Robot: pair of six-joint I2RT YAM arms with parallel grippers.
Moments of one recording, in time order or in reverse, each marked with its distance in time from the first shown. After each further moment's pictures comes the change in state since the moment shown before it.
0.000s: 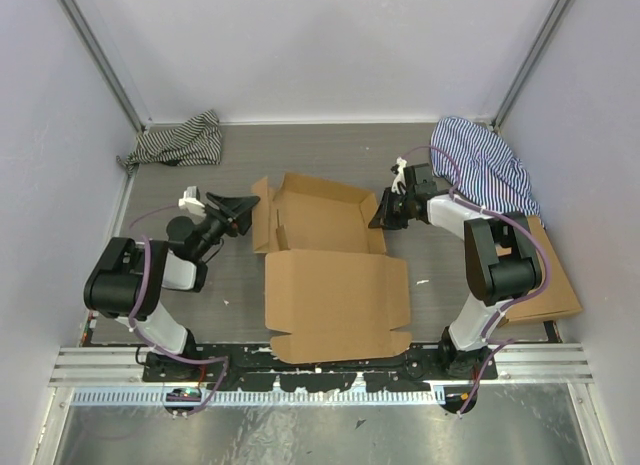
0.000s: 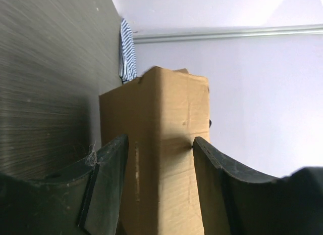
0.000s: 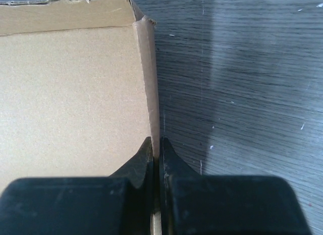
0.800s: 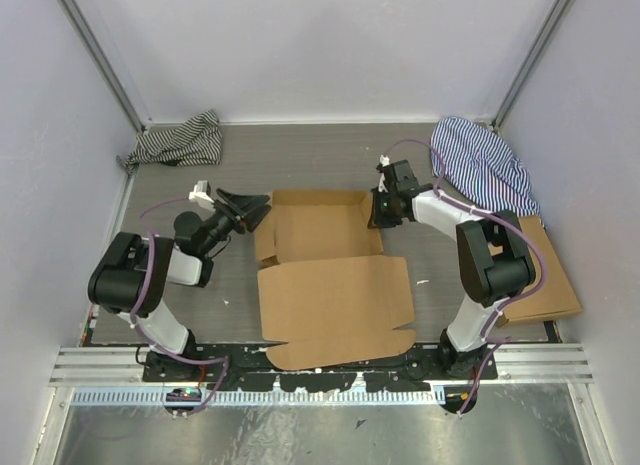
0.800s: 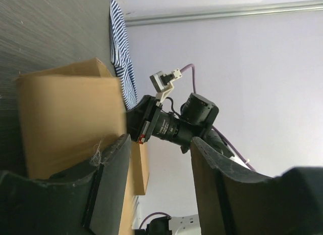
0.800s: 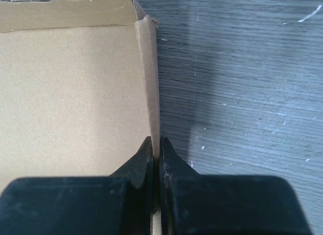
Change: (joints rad) left arm -0.062 0.006 0.047 0.011 0.018 -0.005; right arm 0.111 0.010 0.077 -0.108 0.251 -0.068
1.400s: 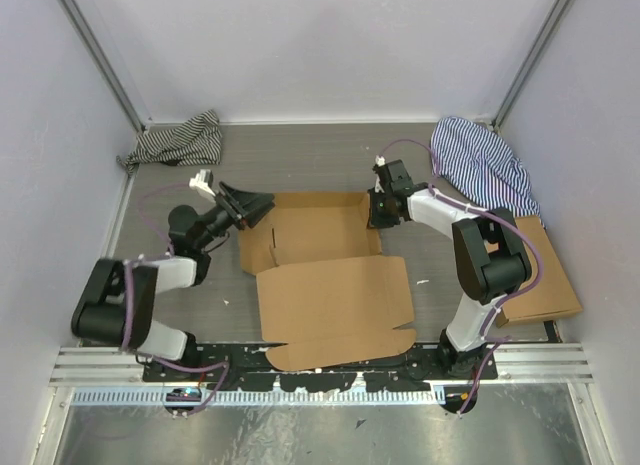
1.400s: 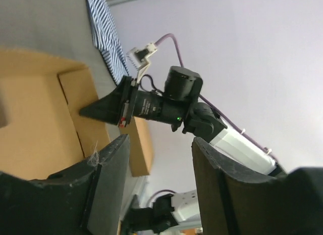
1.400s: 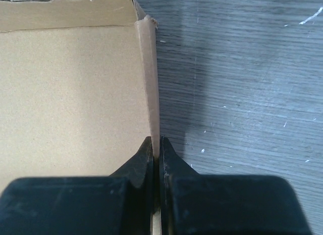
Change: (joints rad) left arm -0.029 -0.095 0.020 -0.110 0.089 0.057; right arm 0.034 0.022 0.023 -0.024 0.079 -0.002
